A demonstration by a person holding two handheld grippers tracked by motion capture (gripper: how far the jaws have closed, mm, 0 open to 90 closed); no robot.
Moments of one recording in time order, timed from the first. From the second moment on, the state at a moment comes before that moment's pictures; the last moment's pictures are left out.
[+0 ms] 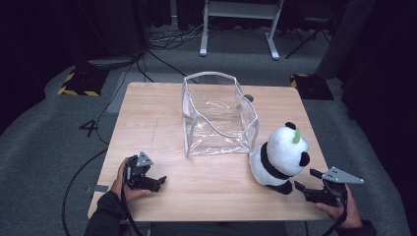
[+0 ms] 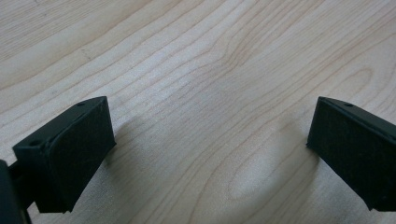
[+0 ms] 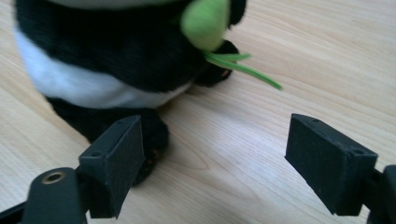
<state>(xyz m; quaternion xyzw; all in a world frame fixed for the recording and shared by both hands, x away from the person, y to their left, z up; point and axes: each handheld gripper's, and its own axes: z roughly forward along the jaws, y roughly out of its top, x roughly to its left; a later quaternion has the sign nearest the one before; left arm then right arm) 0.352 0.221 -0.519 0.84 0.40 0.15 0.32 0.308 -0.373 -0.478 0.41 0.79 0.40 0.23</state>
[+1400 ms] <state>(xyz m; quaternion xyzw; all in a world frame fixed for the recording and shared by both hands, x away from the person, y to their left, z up) 0.353 0.220 -0.519 0.84 0.41 0.15 0.32 0.331 -0.348 -0.500 0.33 0.84 0.38 0.20</state>
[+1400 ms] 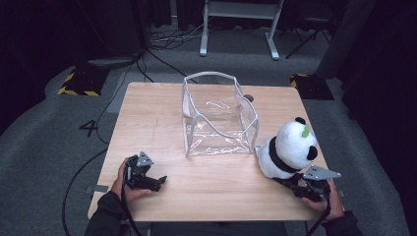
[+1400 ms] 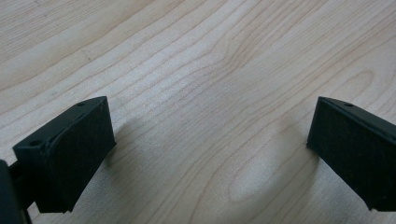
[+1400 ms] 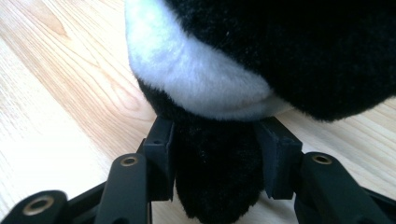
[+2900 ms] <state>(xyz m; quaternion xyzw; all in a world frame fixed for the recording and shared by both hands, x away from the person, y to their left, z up) 0.353 0.219 -0.519 0.84 0.41 0.15 0.32 0.330 -0.398 -0.453 0.44 0.74 0.43 0.26</state>
